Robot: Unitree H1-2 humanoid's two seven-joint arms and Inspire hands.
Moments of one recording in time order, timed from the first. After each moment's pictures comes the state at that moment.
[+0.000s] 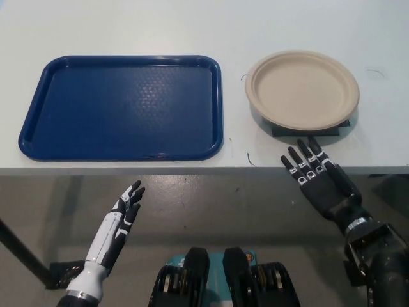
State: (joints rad) left_arm -0.09 0.14 -0.06 0.14 0.12 -0.24 -0.05; right_arm -0.41 -0.01 -0.27 0.31 1.10 0.47 -0.01
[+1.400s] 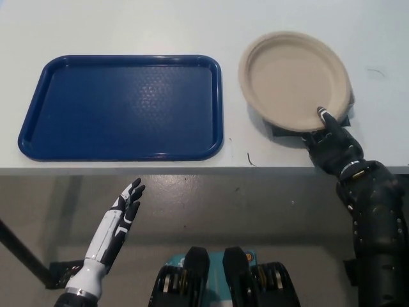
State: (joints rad) left_arm -0.10 0.14 -0.06 0.14 0.12 -0.24 -0.06; right_arm -0.69 0.02 -0.42 0.52 0.86 0.45 -0.33
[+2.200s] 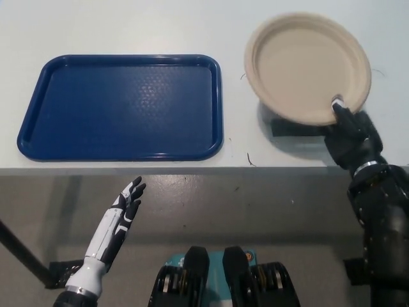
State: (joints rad) left_arm -0.10 0.14 -0.06 0.14 0.12 -0.24 -0.07; right_arm -0.55 -0.02 -0.18 0.03 0.85 0.47 -0.44
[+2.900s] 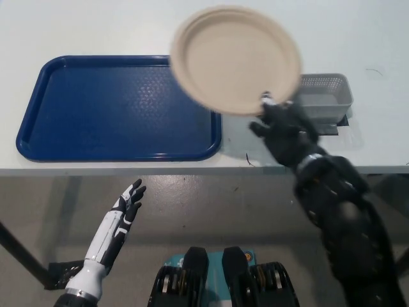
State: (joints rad) left_arm -0.09 0.14 -0.06 0.14 0.11 -0.24 -0.08; right_arm -0.64 0.01 0.12 0.06 0.96 0.47 -0.57
